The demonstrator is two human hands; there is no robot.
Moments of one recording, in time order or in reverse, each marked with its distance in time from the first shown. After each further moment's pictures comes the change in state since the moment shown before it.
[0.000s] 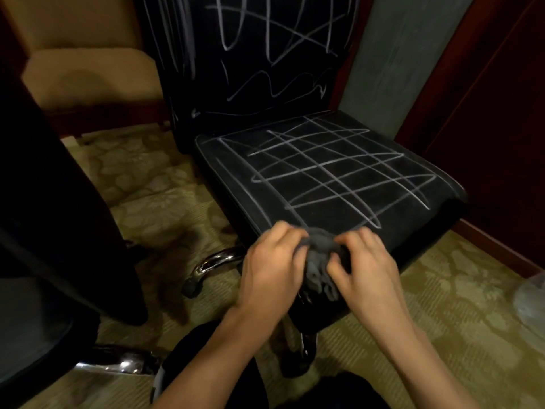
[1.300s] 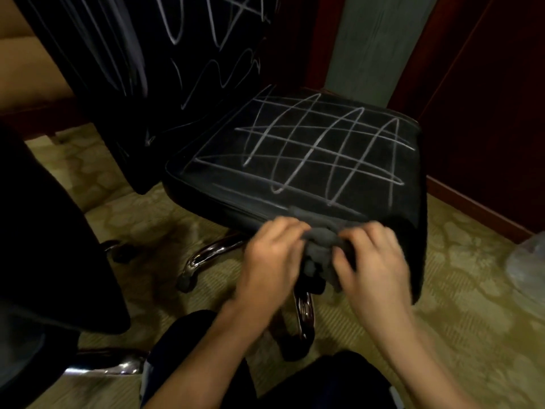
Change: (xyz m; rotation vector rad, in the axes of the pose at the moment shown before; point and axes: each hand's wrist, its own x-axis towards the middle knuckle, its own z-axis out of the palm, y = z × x) left_hand 0.000 -0.005 0.027 -0.057 -0.031 0.118; right_hand -0.020 0.009 -0.005 -0.091 0.088 0.128
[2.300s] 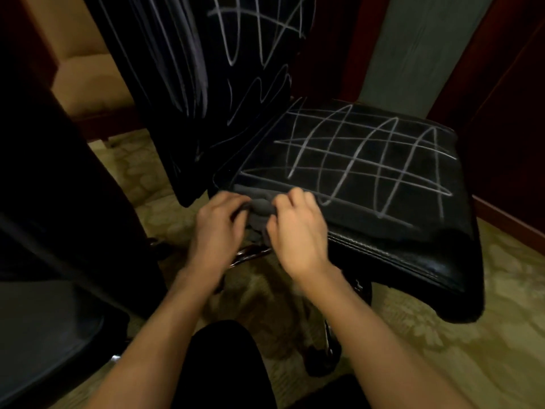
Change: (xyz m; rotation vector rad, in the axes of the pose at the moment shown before) left_hand 0.023 -0.089 -0.090 0.274 0.098 -0.240; right_hand 0.065 -0.113 0.077 0.100 -0.070 -0.206
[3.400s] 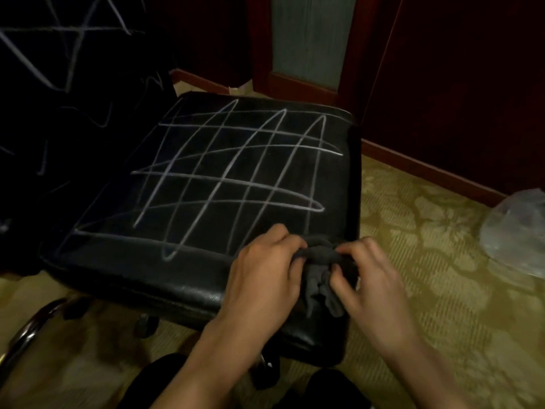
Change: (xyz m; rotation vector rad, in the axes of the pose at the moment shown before) left_hand 0.022 0.229 0.110 -0.083 -0.584 0.201; right_hand -0.083 0.230 -0.114 0.217 0.059 0.390
